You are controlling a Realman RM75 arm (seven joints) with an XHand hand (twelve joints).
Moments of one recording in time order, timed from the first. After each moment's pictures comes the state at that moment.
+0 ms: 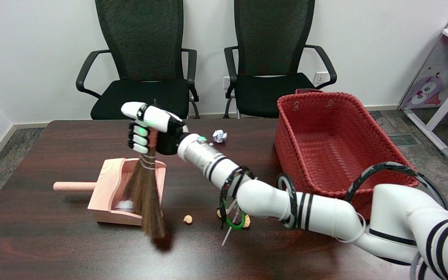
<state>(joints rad) 0.64 -1.35 0.47 -1.16 -1.38 0.45 1.04</state>
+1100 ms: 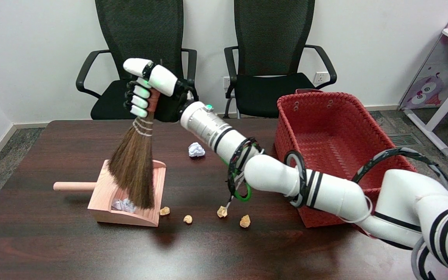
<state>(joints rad) 0.72 -1.30 0.55 -1.22 -1.51 0.38 1.27</state>
